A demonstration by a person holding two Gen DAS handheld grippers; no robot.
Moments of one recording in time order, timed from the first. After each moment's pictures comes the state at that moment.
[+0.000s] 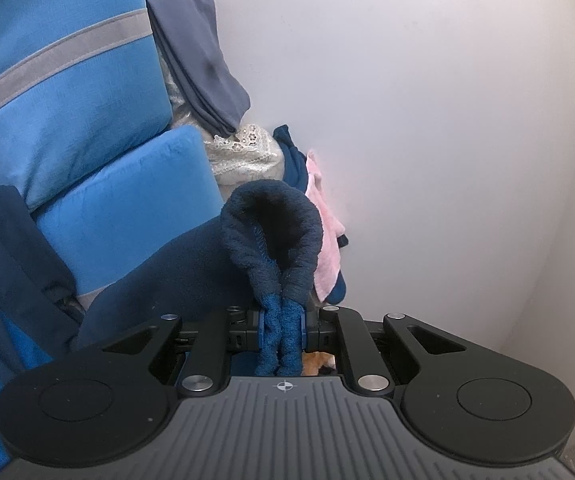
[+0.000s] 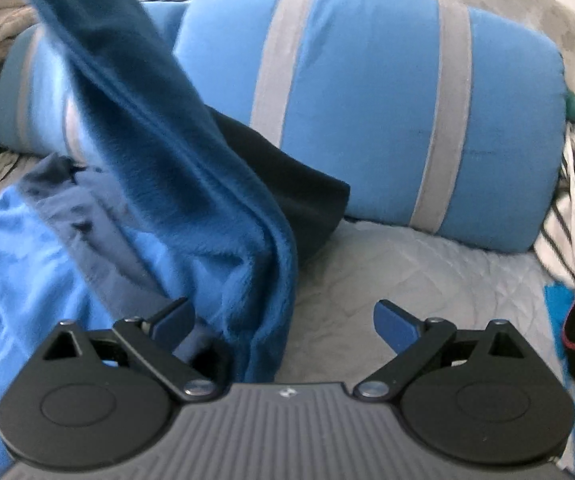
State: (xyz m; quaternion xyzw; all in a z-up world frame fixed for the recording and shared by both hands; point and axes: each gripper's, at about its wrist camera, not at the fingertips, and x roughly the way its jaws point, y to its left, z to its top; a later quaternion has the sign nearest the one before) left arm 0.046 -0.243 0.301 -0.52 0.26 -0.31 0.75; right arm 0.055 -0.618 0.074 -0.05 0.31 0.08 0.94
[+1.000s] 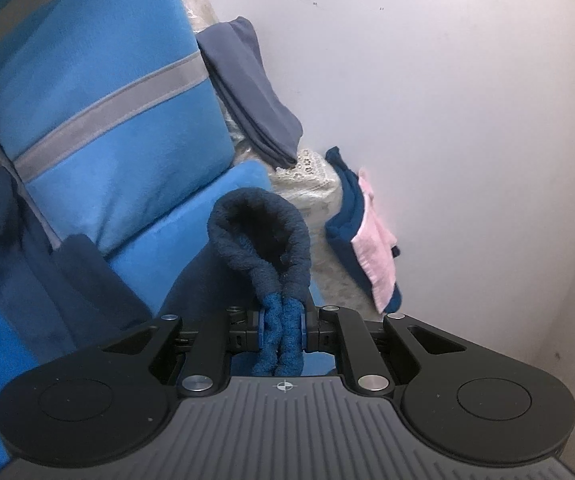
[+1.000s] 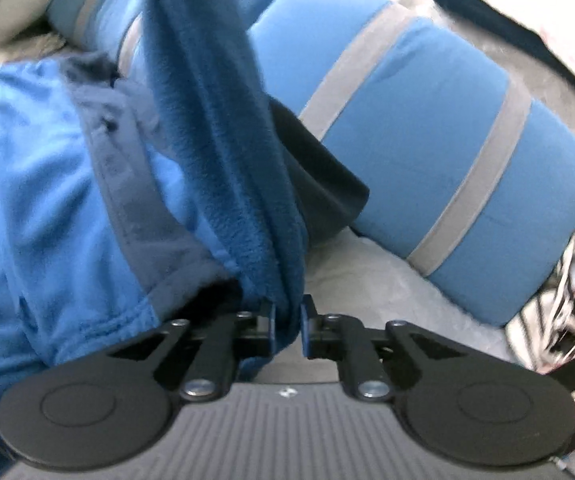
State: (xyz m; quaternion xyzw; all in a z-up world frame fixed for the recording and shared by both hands) left arm 0.059 -0.177 0.273 -0.47 0.28 -0.27 0.79; right arm 0.025 -0.603 0.037 -0.23 0.27 0.11 0.93
